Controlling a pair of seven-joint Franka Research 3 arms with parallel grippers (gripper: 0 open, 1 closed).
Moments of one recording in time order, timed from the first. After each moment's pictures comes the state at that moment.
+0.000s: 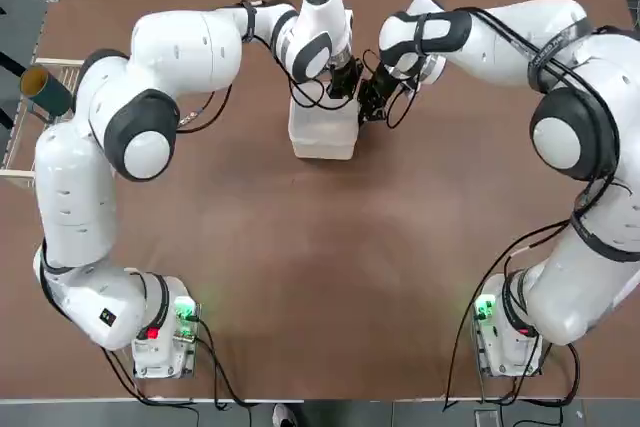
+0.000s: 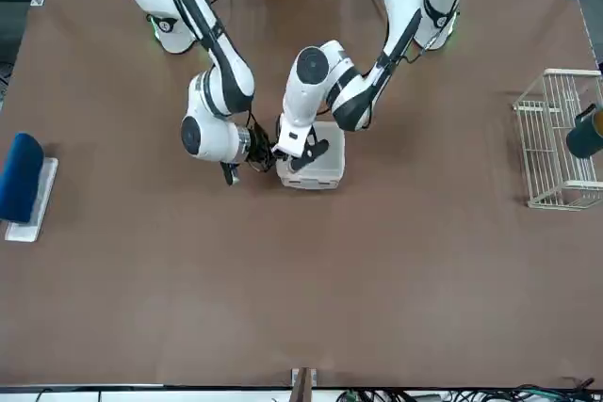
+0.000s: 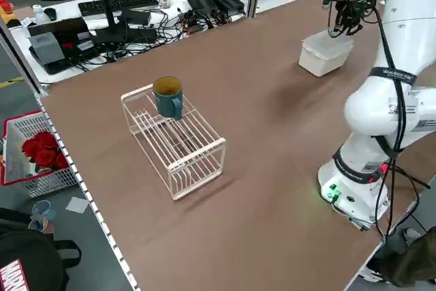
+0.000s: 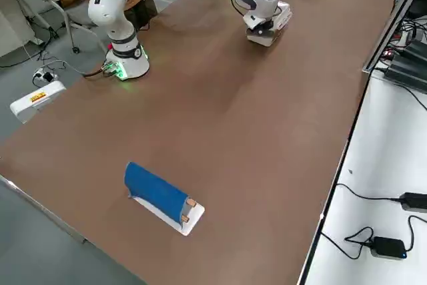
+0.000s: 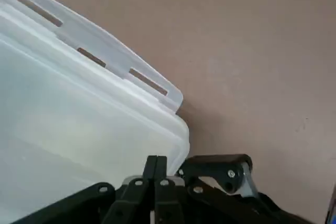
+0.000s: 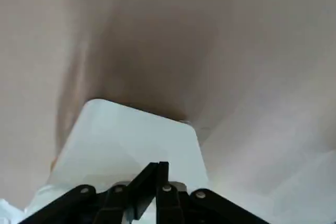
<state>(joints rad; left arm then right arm) -0.58 0.64 -0.36 -1.58 0.10 2.41 -1.45 0.51 0.44 0.09 -1.99 0.79 2.31 1.19</state>
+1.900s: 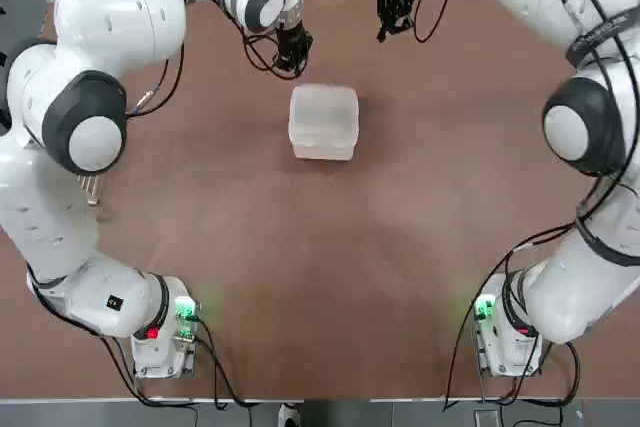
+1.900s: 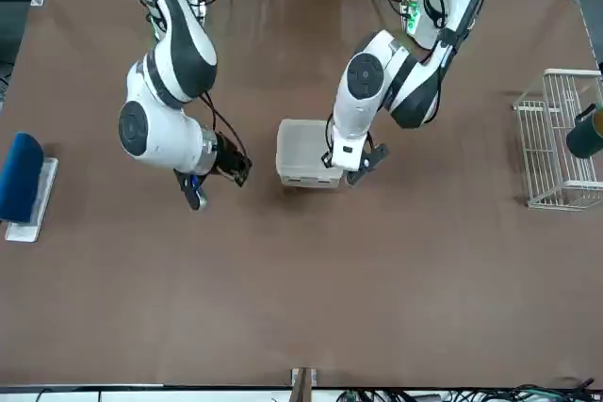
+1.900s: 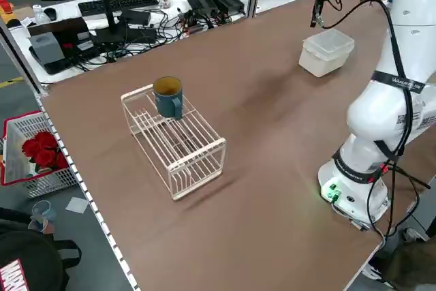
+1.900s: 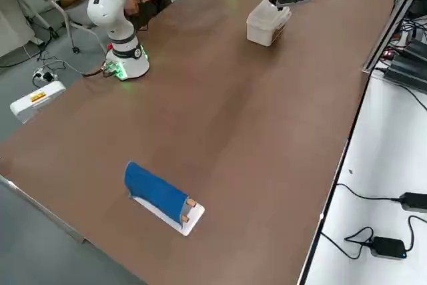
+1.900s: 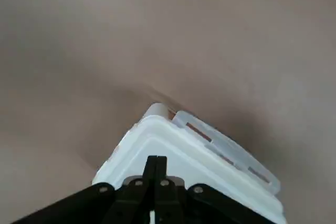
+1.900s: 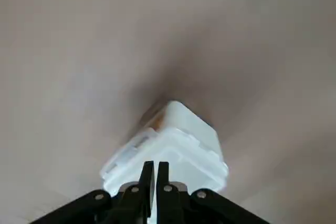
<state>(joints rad) -0.34 0.42 -0.40 -1.71 0.10 2.10 -1.34 0.47 0.44 -0.04 -1.50 0.46 1.89 1.15</state>
